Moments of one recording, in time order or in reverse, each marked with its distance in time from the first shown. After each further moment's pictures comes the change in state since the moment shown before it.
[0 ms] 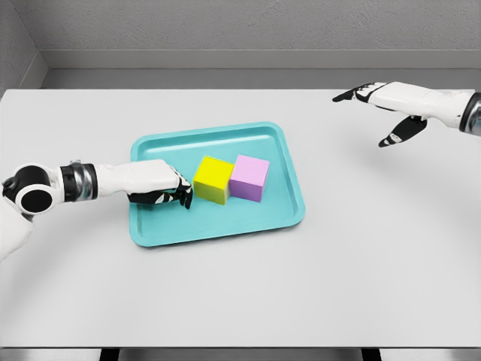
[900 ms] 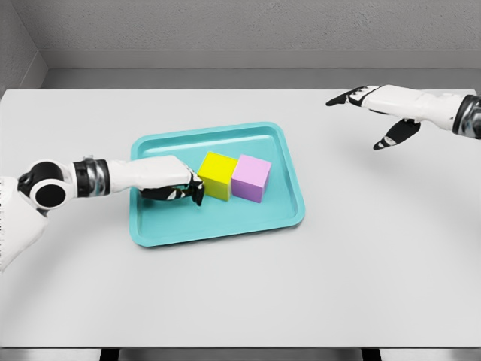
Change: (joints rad) left arm -0.032 -0.058 -0.017 0.047 0.017 0.000 0.000; right arm 0.006 0.004 0.020 -0.017 0.001 0.000 0.000
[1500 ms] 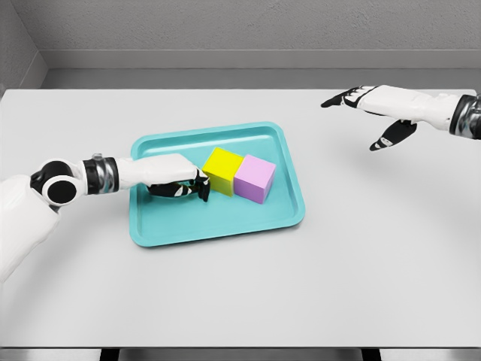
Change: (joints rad) left arm -0.021 -0.053 -0.001 0.077 0.001 0.003 0.001; right arm 0.002 -0.004 0.006 -0.033 0.000 0.000 0.000
